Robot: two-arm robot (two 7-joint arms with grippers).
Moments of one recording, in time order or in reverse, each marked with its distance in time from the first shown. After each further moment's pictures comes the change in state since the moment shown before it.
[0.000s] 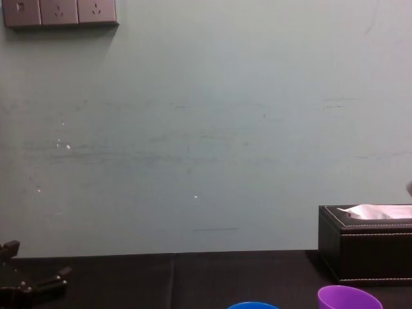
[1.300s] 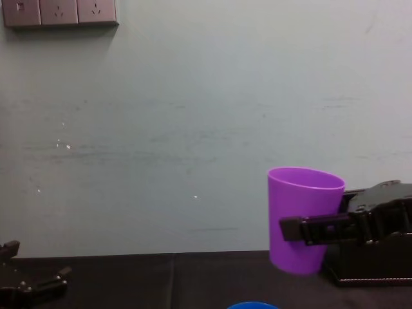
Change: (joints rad) left arm 0.000 0.000 0.000 0.000 0.000 0.000 0.000; right arm 0.133 0.238 -0.043 -0.259 0.166 0.099 0.304
